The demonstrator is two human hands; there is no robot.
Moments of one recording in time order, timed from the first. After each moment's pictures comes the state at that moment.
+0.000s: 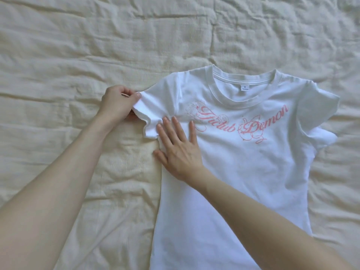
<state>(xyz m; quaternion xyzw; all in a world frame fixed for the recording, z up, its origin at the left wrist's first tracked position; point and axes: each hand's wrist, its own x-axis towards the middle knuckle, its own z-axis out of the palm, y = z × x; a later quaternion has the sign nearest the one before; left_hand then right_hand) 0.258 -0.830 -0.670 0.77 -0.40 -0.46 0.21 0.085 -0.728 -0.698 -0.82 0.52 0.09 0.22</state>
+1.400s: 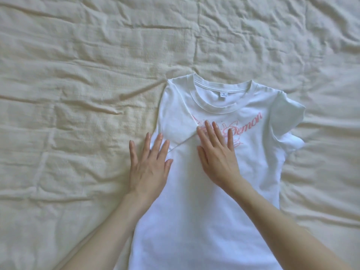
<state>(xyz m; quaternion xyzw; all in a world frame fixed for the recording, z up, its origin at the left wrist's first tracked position) 0.155 -0.688 -0.666 0.64 -0.75 -0.16 -0.07 -0.029 -0.719 -0.670 -0.76 0.62 -0.01 0.20</state>
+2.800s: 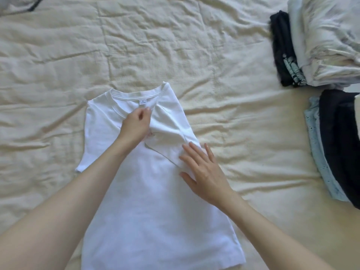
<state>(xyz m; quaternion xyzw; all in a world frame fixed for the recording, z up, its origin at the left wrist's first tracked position) 0.004 -0.805 -0.640 0.69 -0.53 -0.47 0.15 -0.158 -0.651 -0.648 -0.76 0.62 -0.11 0.17</state>
